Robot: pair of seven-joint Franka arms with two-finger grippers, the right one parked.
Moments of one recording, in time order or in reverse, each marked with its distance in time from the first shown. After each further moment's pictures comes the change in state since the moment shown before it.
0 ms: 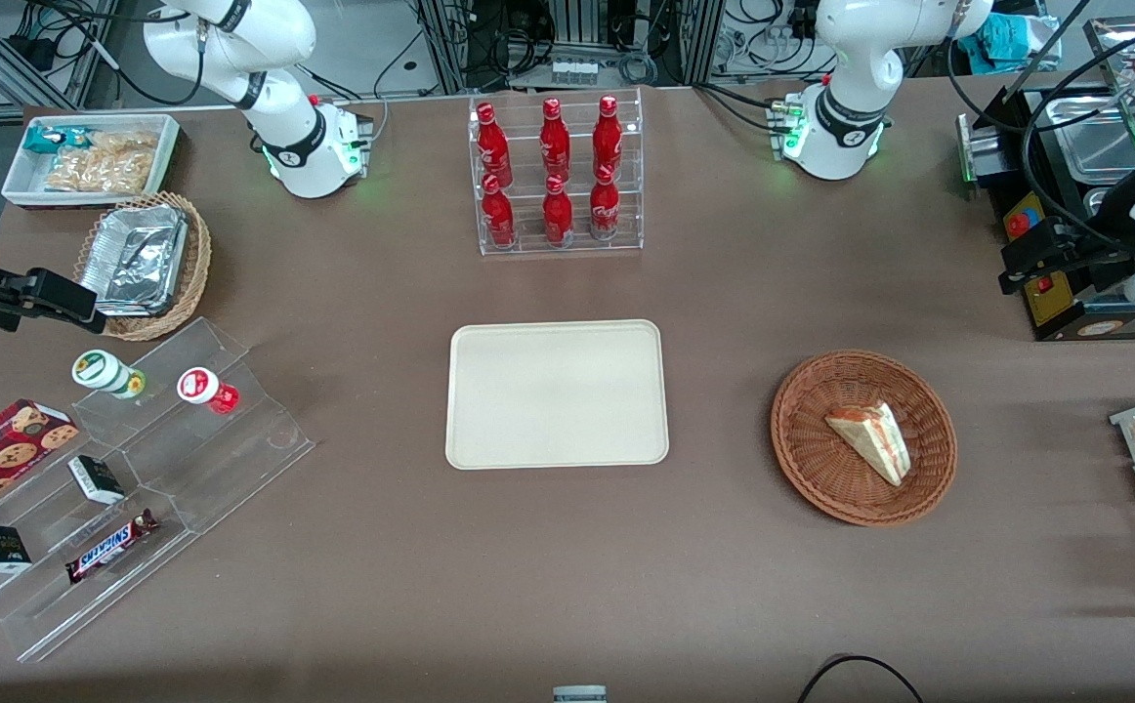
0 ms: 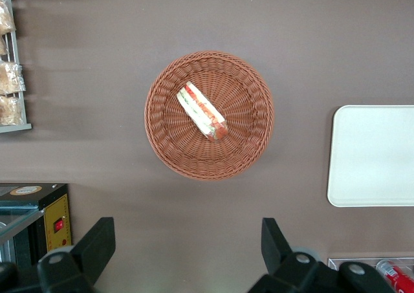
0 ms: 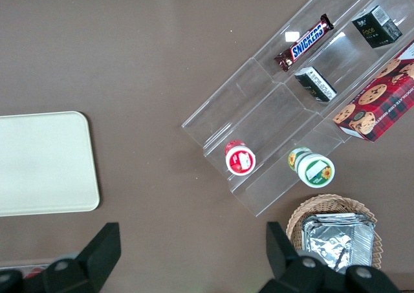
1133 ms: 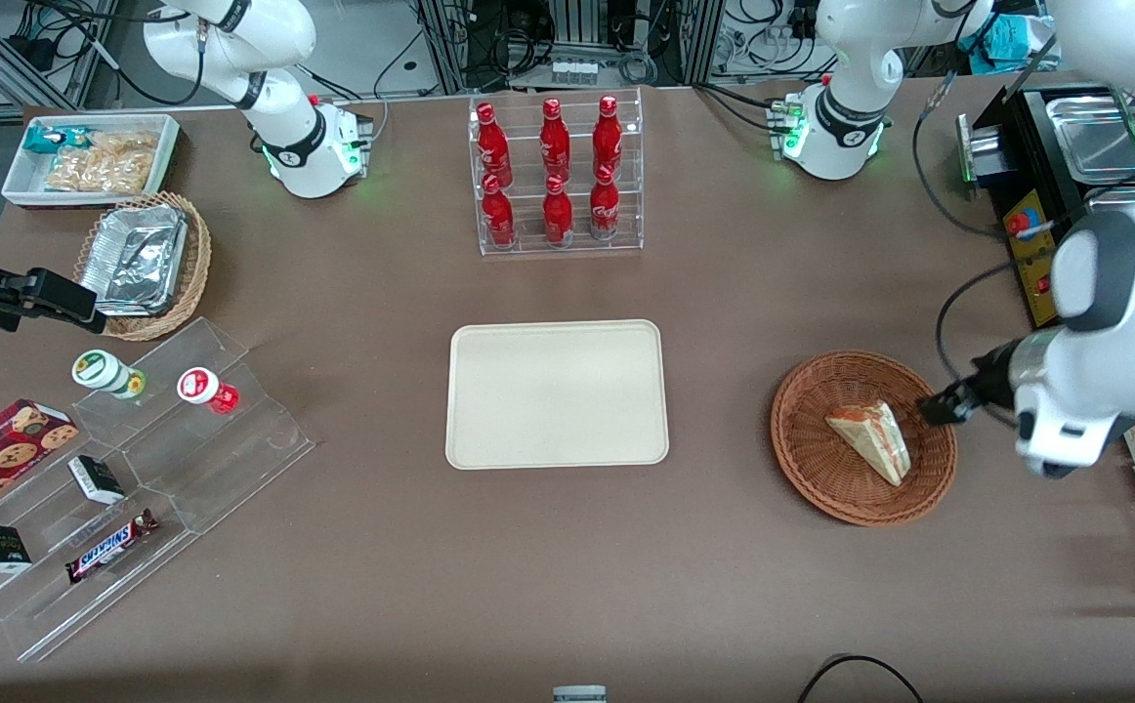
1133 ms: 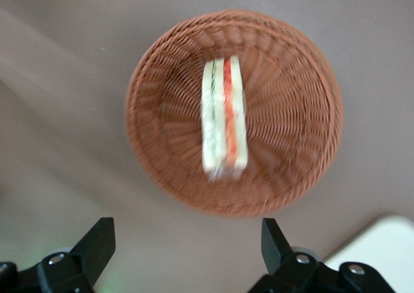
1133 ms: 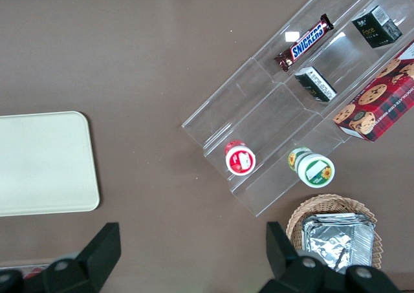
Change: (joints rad) arm -0.008 0.411 -0.008 -0.047 0.019 0.190 -0.675
